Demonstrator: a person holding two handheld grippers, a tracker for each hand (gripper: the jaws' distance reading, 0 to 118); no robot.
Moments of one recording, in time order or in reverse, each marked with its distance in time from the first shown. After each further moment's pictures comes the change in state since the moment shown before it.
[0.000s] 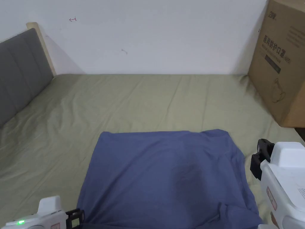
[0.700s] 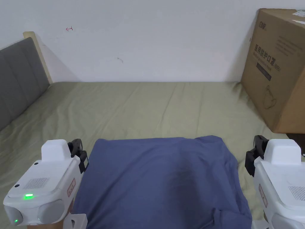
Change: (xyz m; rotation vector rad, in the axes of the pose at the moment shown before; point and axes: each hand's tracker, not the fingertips) left arm 0.108 0.078 0.116 0.725 -0.042 -0.146; right arm 0.007 0.023 0.011 0.064 -0.036 0.006
